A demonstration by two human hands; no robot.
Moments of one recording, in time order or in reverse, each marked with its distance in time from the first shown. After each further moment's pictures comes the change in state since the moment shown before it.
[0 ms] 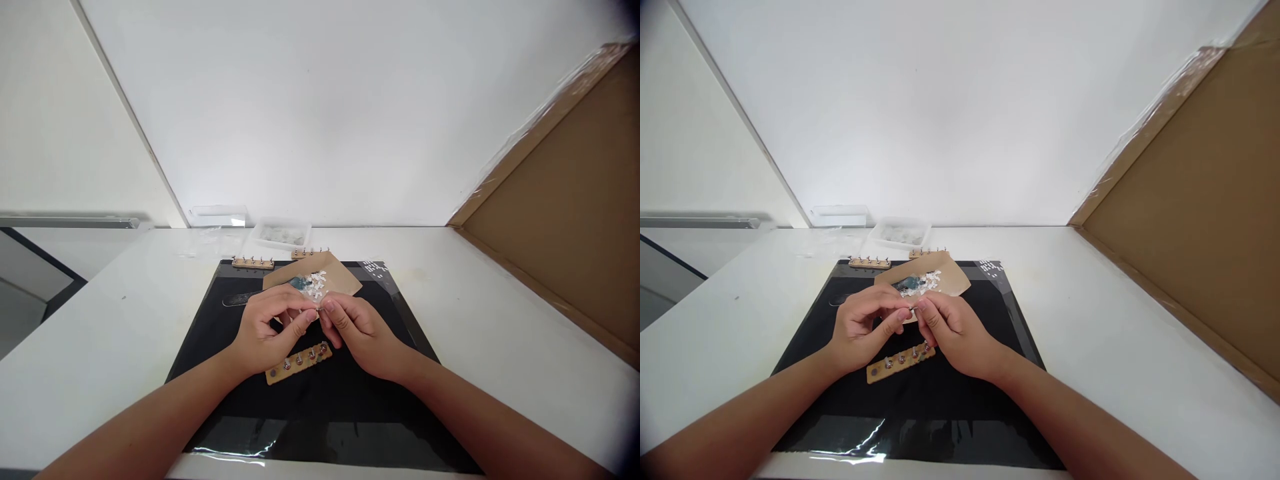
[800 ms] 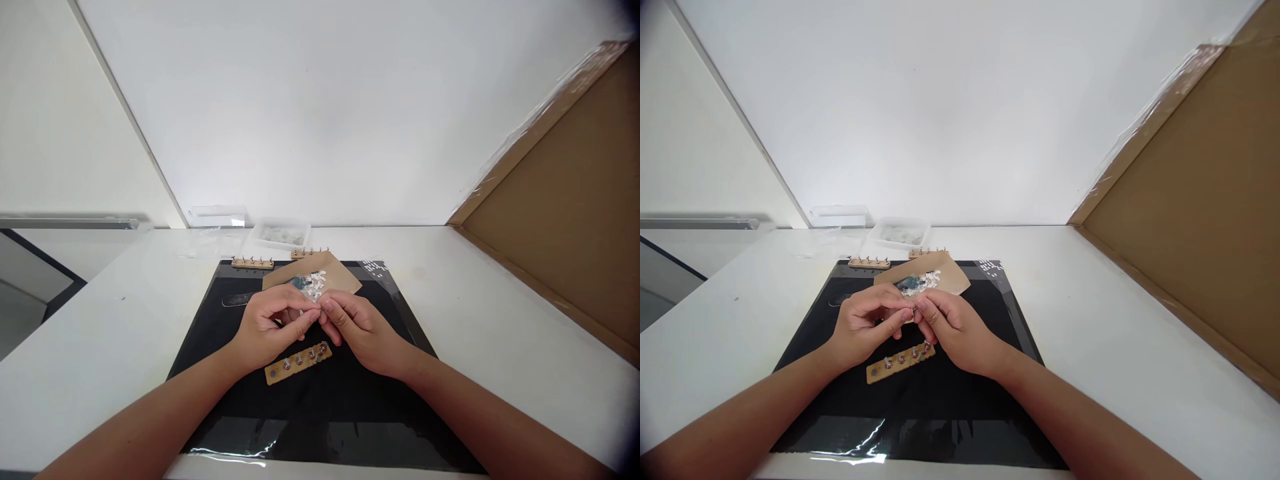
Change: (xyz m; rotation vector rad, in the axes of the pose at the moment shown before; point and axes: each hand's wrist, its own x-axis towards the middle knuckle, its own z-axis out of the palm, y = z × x) left_hand -0.002 -0.007 0.000 -0.147 -0.045 -0.101; right_hand 0.002 -0.001 -0.001 0.060 -0.011 0.035
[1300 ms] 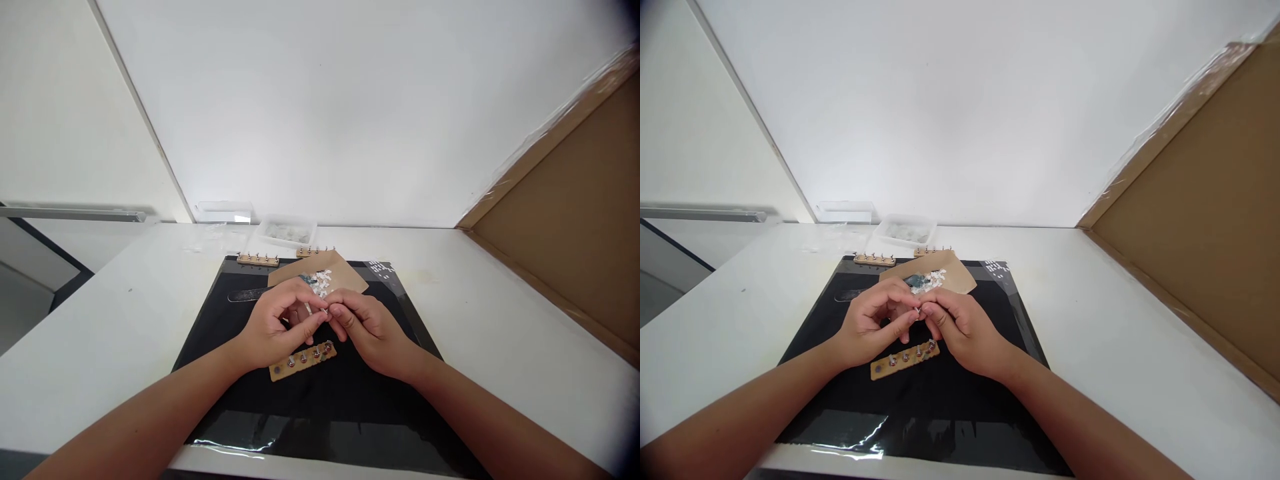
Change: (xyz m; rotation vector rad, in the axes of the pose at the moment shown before) left_hand -0.003 0.001 0.001 -0.049 -0.073 -0.042; right_hand -0.003 0.006 -0.005 -0.117 0.006 -0.117
